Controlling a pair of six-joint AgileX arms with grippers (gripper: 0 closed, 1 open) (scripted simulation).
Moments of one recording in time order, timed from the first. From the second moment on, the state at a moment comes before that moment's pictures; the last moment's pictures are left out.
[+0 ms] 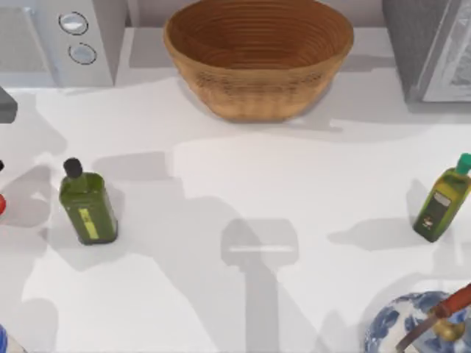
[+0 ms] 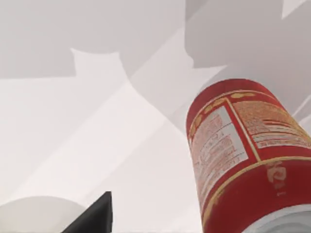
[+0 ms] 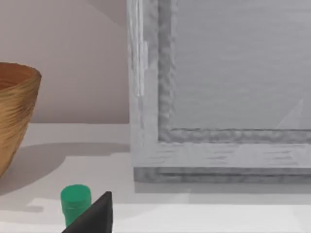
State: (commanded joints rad) left arm 0.16 1.99 1.50 -1.07 0.00 0.97; right arm 0.00 0.00 0.00 0.00 0.00 0.00
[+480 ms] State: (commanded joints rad) left arm 0.16 2.00 1.44 -1.00 0.00 0.97; right arm 0.00 0.00 0.00 0.00 0.00 0.00
